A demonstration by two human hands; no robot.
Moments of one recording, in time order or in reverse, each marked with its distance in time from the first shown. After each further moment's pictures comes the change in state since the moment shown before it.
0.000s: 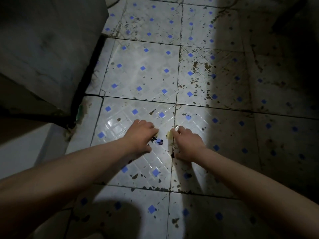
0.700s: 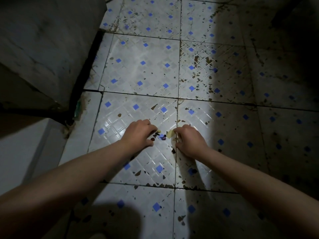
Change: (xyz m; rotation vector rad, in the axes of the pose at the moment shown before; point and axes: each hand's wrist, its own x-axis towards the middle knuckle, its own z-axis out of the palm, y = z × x) left_hand -0.010 -0.003 0.017 -0.220 0.090 -0.111; right_hand 0.000 -0.009 0.021 0.360 0.212 0.102
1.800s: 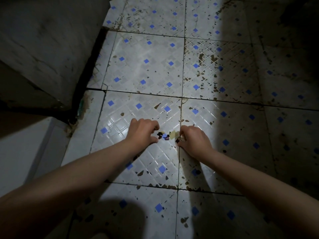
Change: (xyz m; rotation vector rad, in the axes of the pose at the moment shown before) left_hand 0.006 0.000 0.007 -0.056 0.083 -0.122; right_hand 0.006 0.005 0.008 0.001 0.022 0.044
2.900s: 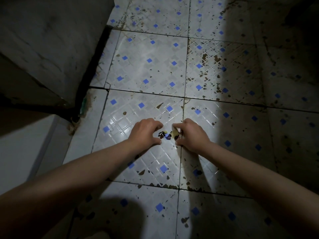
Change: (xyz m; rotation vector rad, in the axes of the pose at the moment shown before) left_hand -0.004 0.003 -0.002 -0.147 -0.002 0.008; right_hand 0.017 -0.006 -0.007 -0.005 -0.069 -0.076
